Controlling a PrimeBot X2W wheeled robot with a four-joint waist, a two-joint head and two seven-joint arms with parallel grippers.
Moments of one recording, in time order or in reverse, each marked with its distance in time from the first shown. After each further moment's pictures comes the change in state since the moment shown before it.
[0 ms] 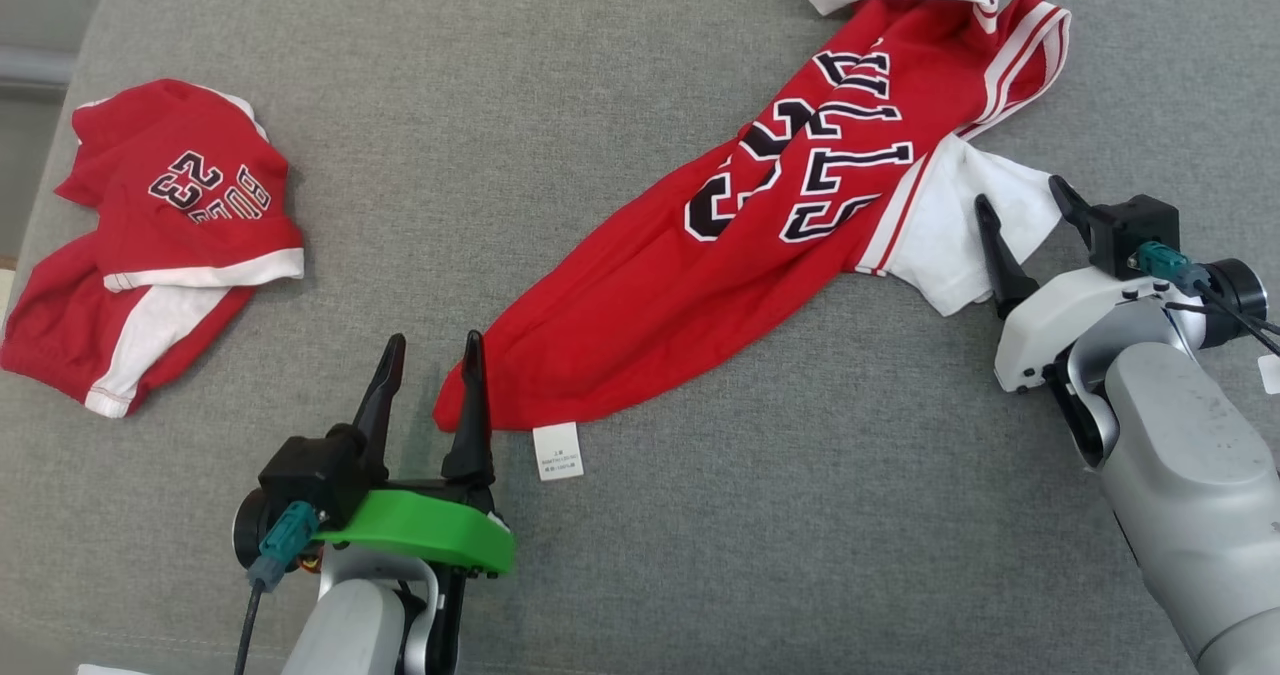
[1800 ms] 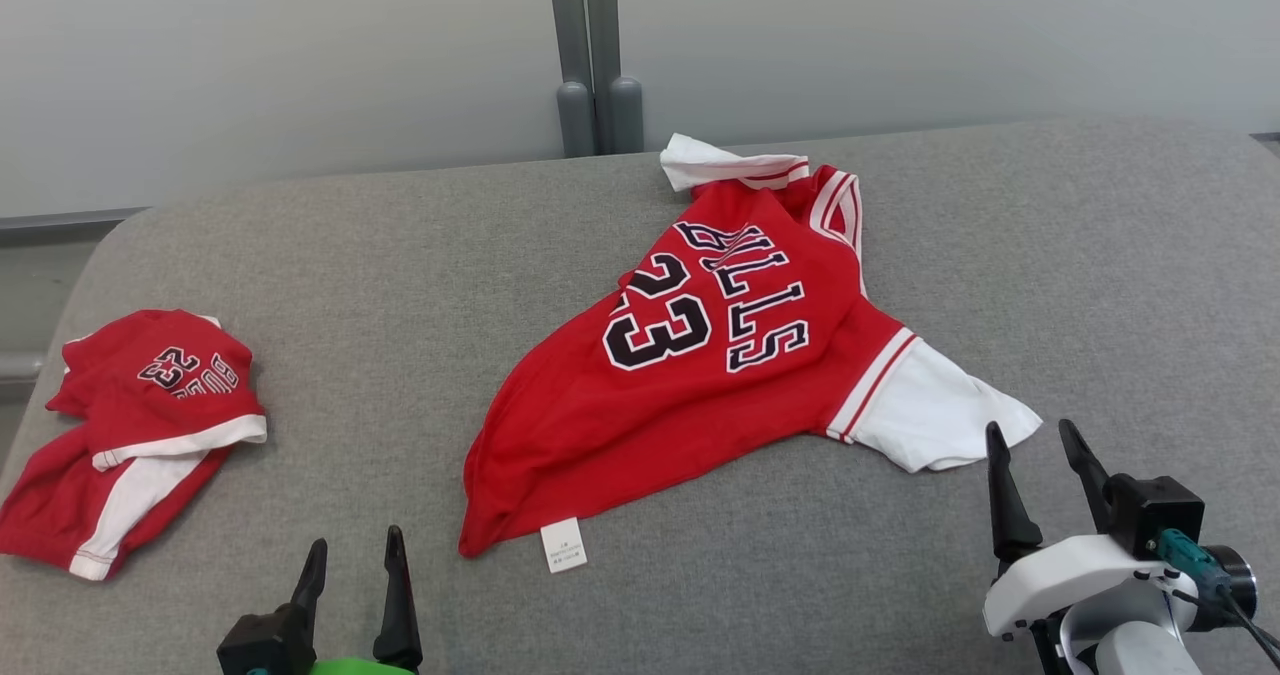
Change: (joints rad) left arm 0.255 0.000 0.163 0.069 0.103 0.015 0.000; right arm 0.594 0.207 -0.304 -0.472 -0.102 0.000 -0.001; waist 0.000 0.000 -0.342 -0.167
